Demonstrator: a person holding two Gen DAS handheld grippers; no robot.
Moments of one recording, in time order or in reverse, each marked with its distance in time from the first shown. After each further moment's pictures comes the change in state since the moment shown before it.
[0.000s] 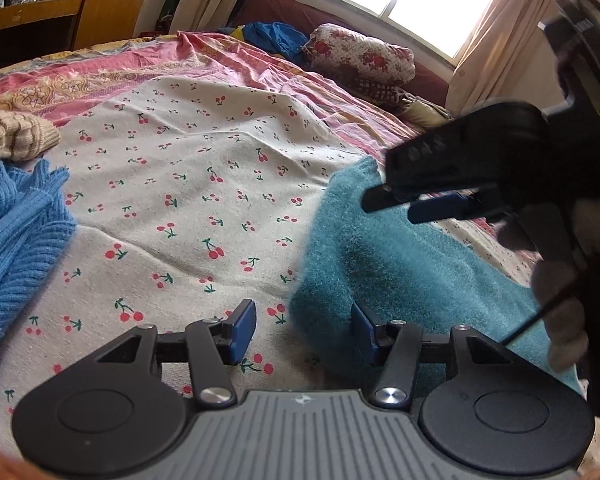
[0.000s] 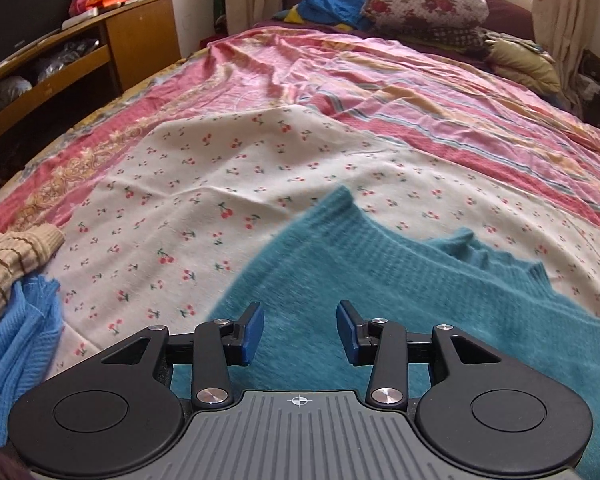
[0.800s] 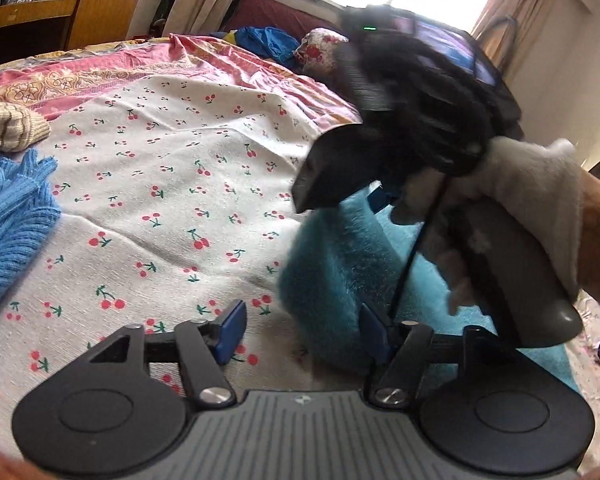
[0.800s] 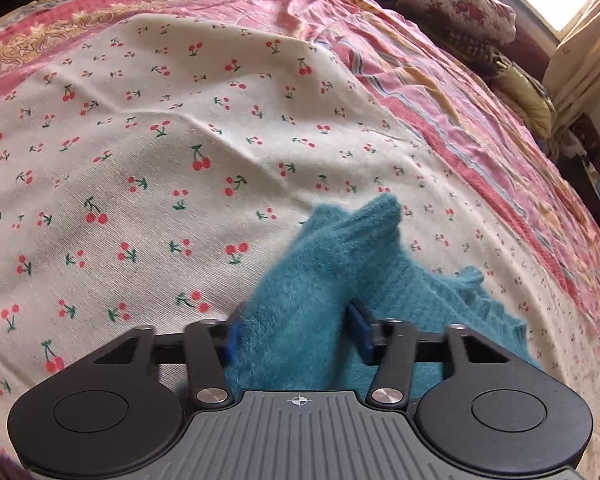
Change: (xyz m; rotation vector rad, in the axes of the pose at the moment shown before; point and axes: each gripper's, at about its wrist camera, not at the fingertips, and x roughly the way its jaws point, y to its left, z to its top) left arm -0.002 -0.005 -0.012 0.003 -0.031 -0.039; right arm 0.076 0.037 0.014 -0.253 0.141 -0.254
